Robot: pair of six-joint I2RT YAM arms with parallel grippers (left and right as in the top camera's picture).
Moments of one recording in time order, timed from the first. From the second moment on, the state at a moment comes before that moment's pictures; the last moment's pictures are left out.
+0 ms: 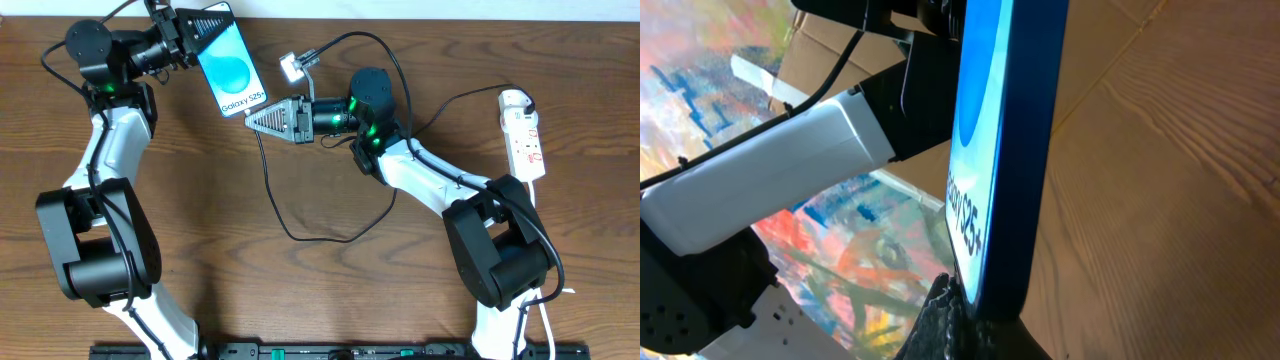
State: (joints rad) left arm 0.18 1.94 1.38 0.91 1.33 -1.51; right arm 0.55 2.02 1.32 0.84 -1.11 1.08
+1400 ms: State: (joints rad) left arm 0.18 1.94 1.38 0.91 1.36 -1.48; right arm 0.55 2.02 1.32 0.83 -1.09 1.11
